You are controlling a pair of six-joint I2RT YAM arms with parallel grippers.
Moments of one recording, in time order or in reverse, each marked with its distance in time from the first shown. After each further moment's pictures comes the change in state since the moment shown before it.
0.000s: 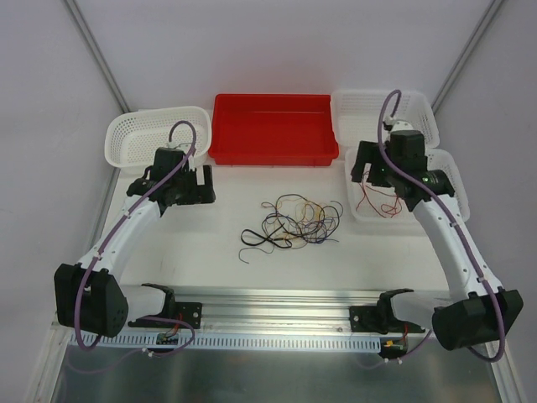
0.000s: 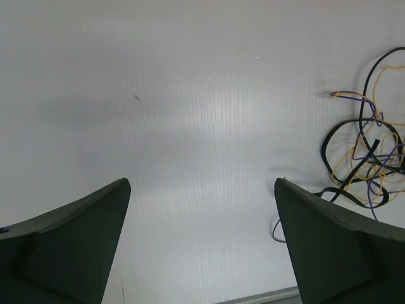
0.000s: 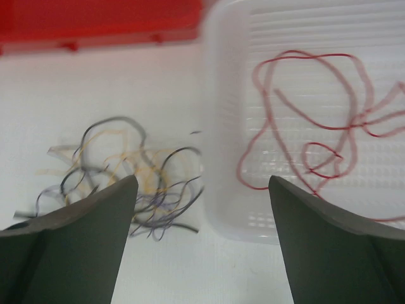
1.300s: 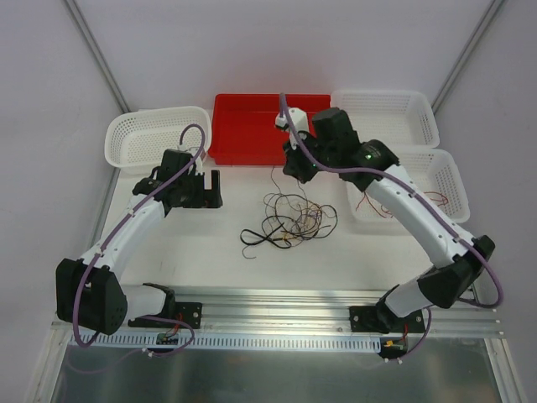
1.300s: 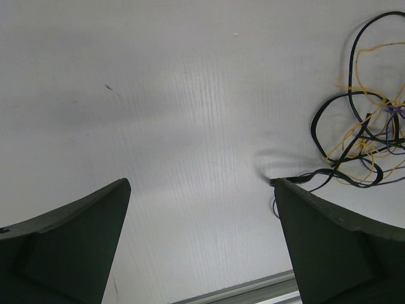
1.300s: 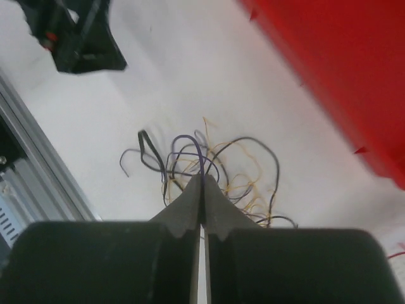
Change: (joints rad) left arm -0.053 0.019 0.000 -0.023 0.052 0.010; right arm 0.515 0.332 0.365 -0.060 -0.301 -0.370
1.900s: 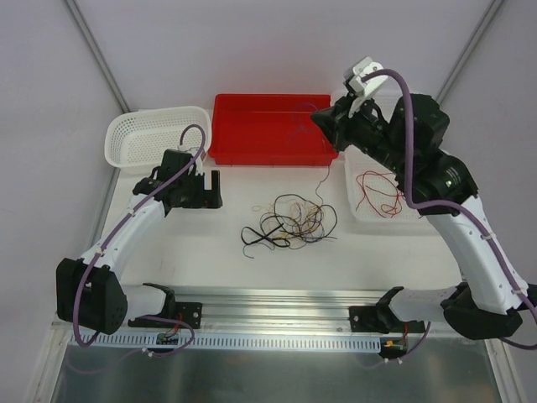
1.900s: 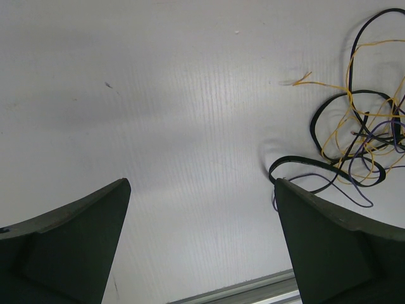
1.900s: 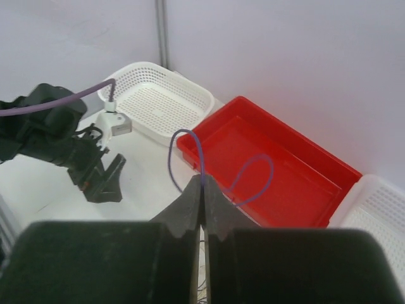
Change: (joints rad) left arm 0.000 0.003 0.000 -0.006 0.000 0.000; right arm 0.005 -0.281 0.215 0.192 0.148 0.041
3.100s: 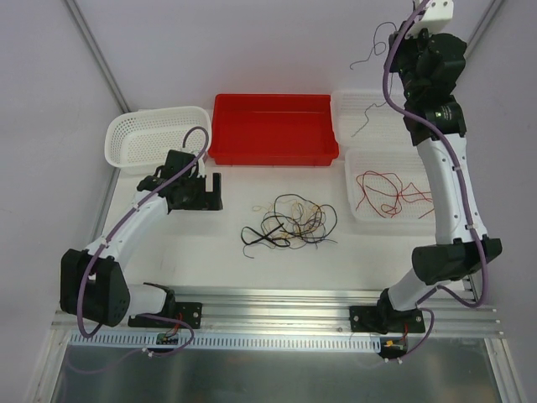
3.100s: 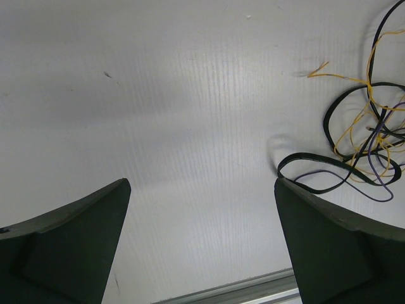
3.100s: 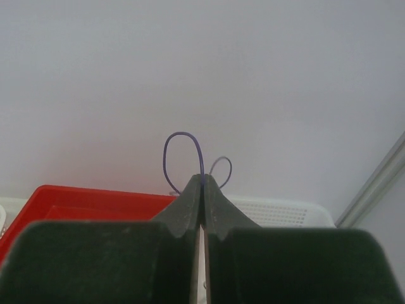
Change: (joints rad) left arm -0.001 0.048 0.000 -0.011 -0.005 0.003; right arm -0.509 0.358 0.207 0.338 0.168 0.021
